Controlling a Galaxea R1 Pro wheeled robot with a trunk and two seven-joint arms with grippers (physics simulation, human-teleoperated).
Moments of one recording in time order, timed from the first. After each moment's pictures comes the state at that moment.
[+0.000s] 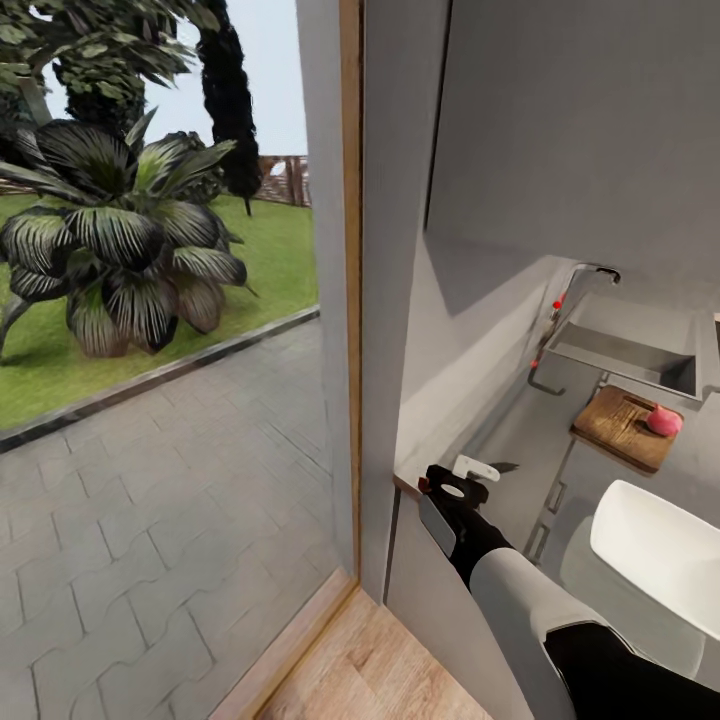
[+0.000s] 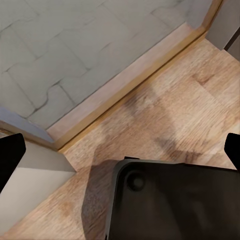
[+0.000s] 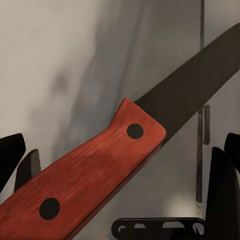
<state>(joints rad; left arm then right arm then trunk) 0.41 -0.07 0.25 -0.71 -0.07 -0.68 -0.06 -0.88 0.17 0.10 -0.43 -0.33 -0.01 -0.63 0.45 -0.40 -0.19</state>
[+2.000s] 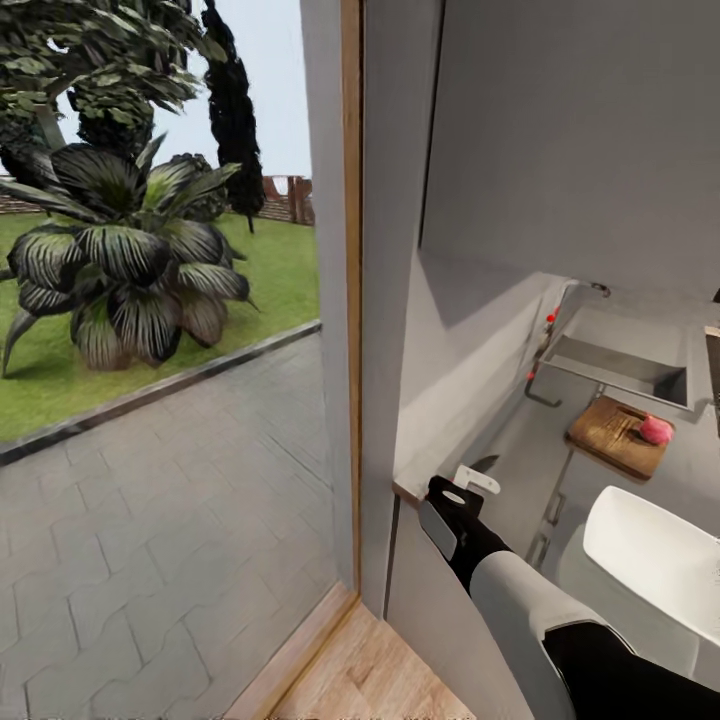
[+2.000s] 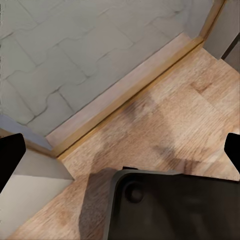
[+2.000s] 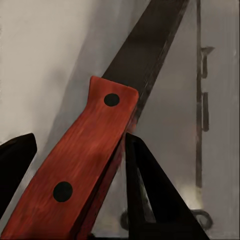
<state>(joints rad) 0.41 -0.08 0.25 -0.70 -0.07 -0.68 -0.06 -0.88 0.17 0.10 -0.38 -0.39 -0.01 -0.64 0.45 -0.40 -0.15</state>
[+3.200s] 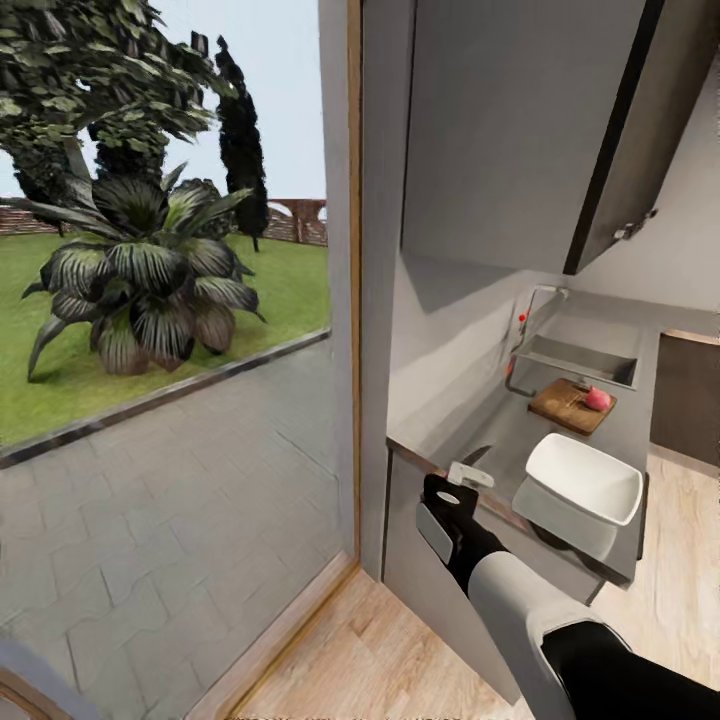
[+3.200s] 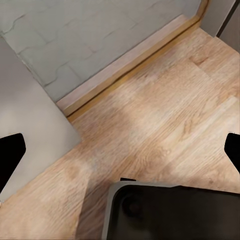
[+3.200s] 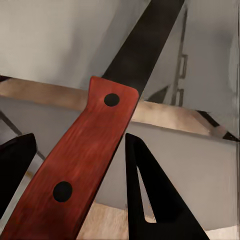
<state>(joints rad) 0.41 -0.07 0.25 -0.69 -0.07 -0.68 -0.06 -0.88 0.17 0.17 -0.38 -0.38 -0.01 -0.63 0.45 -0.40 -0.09</state>
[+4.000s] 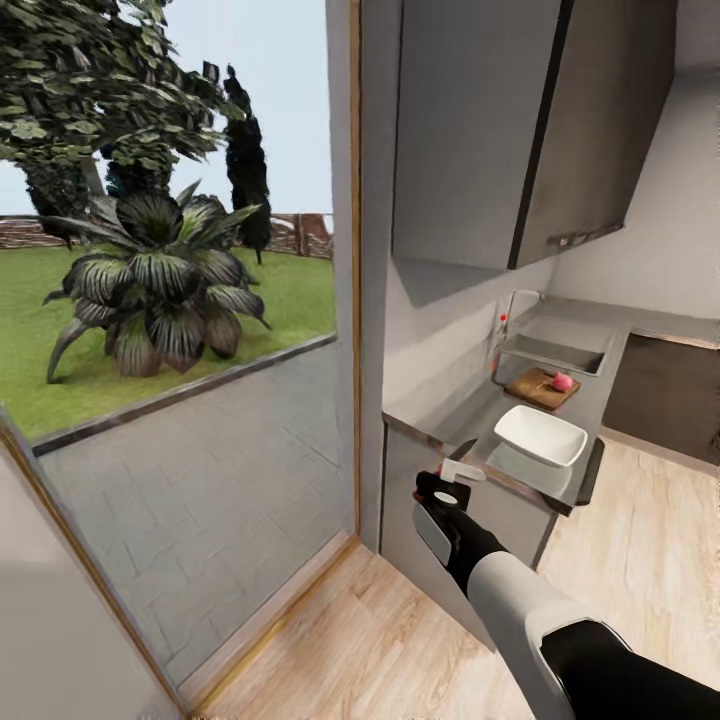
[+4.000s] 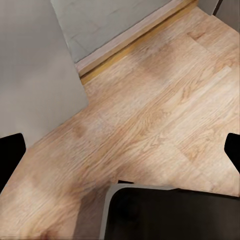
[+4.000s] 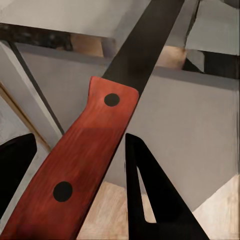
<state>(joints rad) 0.41 -0.08 0.25 -0.67 -0.07 -0.68 -0.06 -0.88 0.17 0.21 -0.38 -0.38 -0.01 -0.55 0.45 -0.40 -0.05</state>
